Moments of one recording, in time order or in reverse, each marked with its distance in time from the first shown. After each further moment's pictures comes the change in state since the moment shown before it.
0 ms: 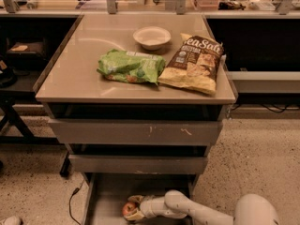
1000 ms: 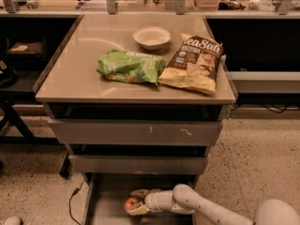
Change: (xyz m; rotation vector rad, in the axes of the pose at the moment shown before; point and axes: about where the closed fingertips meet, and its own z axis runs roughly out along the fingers) arm -0.055 -0.003 -0.048 -0.014 -0.092 0.068
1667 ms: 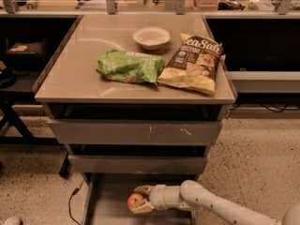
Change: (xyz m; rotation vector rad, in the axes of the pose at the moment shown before) arm -0.062 0.019 -0.060 0.034 0.018 -0.045
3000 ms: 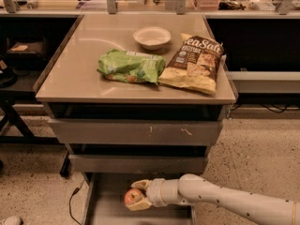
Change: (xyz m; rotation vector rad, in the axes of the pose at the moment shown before) arm -0.079 0.029 -0.033 0.024 0.085 0.001
